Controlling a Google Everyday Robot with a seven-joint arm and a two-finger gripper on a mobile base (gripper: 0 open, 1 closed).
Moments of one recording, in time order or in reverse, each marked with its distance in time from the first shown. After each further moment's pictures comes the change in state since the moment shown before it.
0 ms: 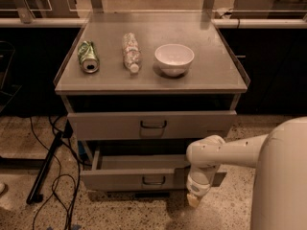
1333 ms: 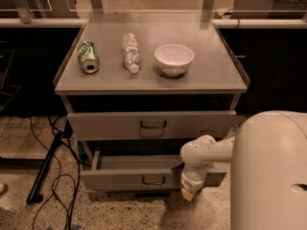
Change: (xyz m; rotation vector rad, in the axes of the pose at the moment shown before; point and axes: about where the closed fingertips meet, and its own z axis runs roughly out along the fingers) arm -0.035 -0.036 0.029 0.063 -0.029 0.020
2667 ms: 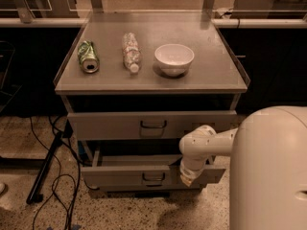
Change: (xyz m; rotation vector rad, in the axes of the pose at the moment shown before) arm -0.026 -0.032 -0.040 0.132 -0.069 0.059
